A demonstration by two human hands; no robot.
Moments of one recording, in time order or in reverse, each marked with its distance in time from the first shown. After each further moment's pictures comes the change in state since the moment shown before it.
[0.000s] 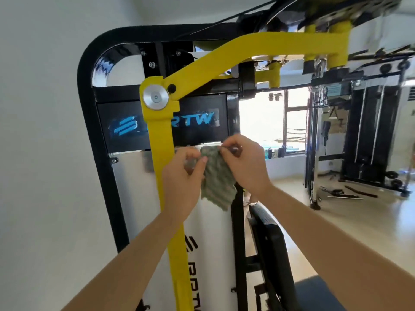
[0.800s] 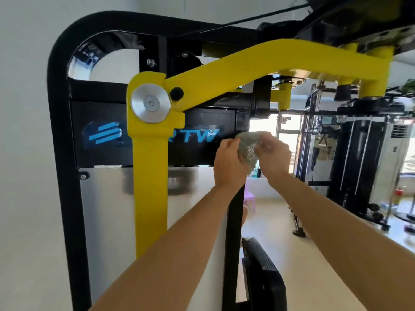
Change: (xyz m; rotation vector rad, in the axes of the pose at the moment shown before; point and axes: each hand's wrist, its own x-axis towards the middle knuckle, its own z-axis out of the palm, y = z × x) left_hand 0.121 -0.064 0.174 0.034 -0.113 0.010; right_hand 0.138 0.120 0.025 -0.169 0.163 0.272
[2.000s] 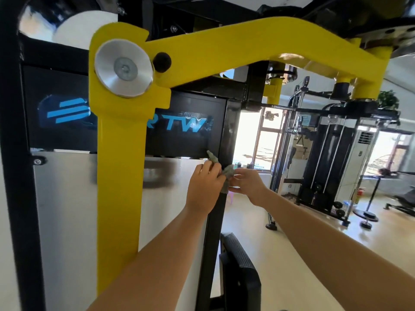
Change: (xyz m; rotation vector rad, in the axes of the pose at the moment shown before) left_hand -0.038 -0.119 0.053 0.651 -0.018 0.530; right_hand -0.011 0.101 0.033 0.419 -0.518 0.510
